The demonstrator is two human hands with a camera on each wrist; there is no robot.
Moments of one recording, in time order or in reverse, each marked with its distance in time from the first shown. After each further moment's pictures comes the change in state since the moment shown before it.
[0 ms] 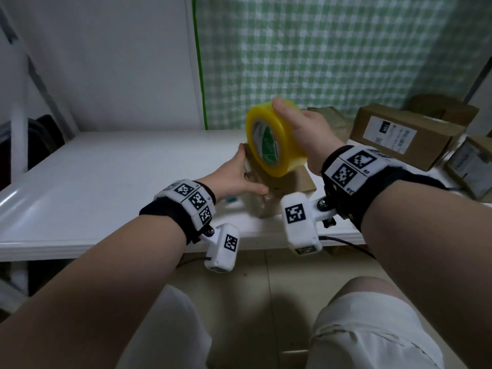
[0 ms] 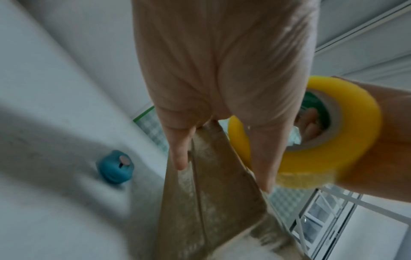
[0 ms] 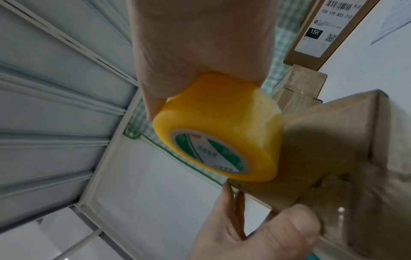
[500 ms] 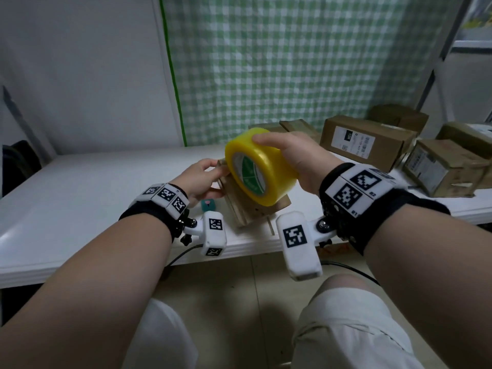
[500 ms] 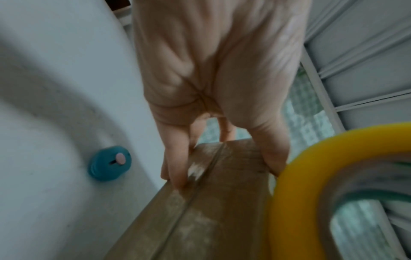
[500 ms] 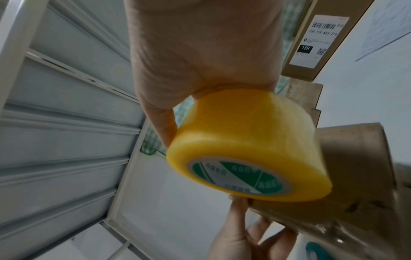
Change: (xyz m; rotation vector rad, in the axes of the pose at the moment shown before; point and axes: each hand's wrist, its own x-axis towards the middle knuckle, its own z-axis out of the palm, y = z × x) left_hand 0.008 0.011 -0.008 -0.416 0.188 -0.180; right_hand -0.044 -0.007 -0.040 -0.074 -0.098 0.066
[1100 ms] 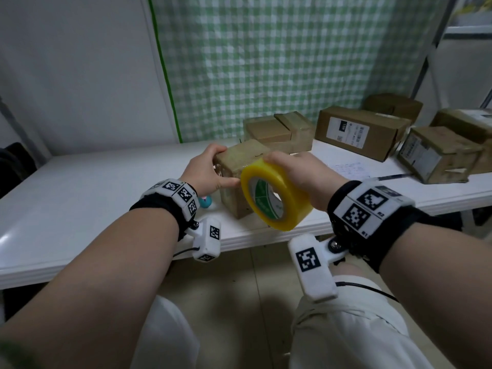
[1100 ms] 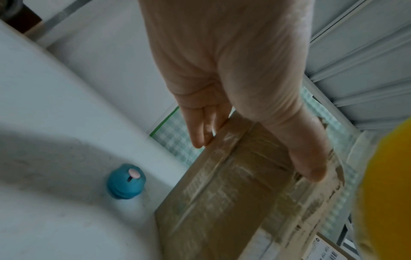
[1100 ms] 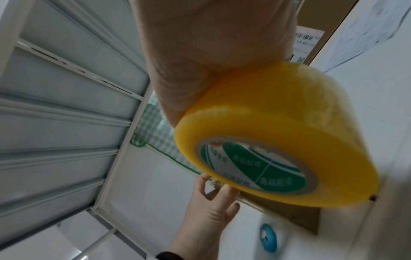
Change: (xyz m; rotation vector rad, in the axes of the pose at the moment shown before) left_hand 0.003 -0.005 0.012 0.596 0.099 0.374; right_hand -0.014 0.039 -0.011 -0.157 0.095 0.086
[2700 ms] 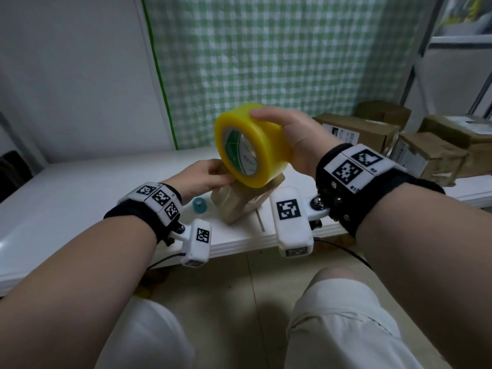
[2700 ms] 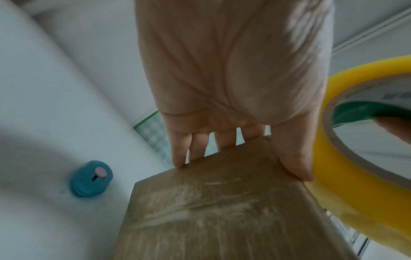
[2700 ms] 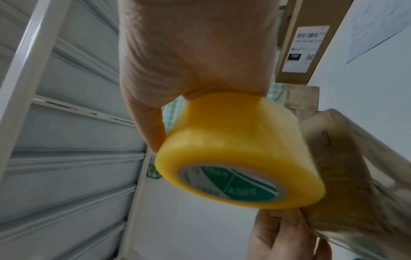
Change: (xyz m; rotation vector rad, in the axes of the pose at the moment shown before) left_hand -0.021 0.031 -0.017 -0.301 -0.330 -0.021; right_hand -0.010 -0.057 -0.019 0.328 -0.107 -0.161
